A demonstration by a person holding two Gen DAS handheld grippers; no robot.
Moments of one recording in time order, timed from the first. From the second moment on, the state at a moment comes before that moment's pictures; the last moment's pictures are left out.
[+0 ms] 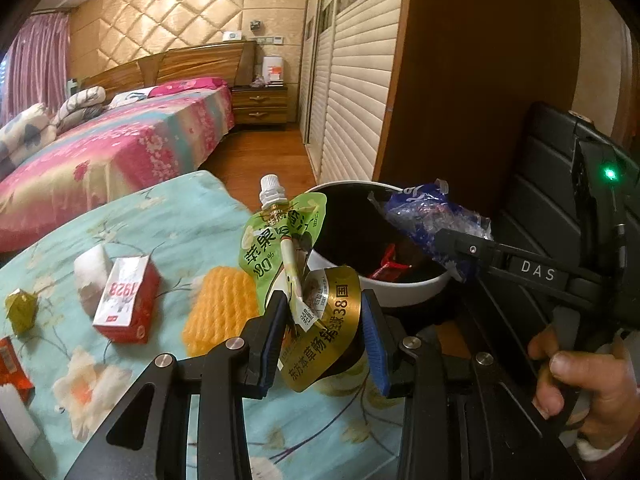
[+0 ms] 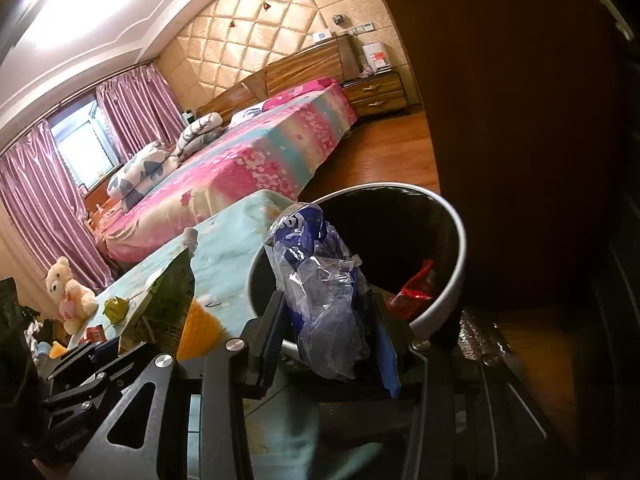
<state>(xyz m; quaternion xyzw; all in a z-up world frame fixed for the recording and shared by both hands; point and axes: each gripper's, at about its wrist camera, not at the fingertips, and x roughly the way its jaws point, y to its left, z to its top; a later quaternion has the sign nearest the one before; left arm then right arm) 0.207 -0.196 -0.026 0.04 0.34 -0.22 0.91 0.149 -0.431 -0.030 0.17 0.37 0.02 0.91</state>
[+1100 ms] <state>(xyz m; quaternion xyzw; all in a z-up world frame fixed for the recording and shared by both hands) 0.246 -0.232 -0.035 0.06 0.35 -0.25 0.90 0.175 -0.458 -0.033 0.16 0.40 -0.01 0.90</state>
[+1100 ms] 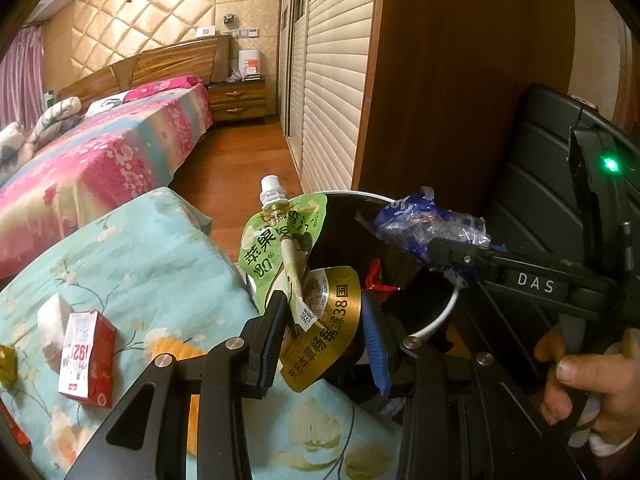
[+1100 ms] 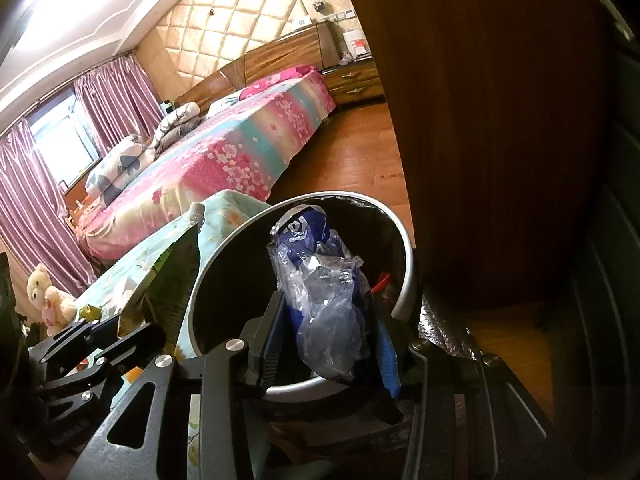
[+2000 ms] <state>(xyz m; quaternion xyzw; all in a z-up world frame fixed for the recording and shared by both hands) 0.243 -0.240 -0.025 0.08 0.36 -0.25 0.90 0.193 -0.468 -0.037 0.17 0.43 -0.01 0.89</state>
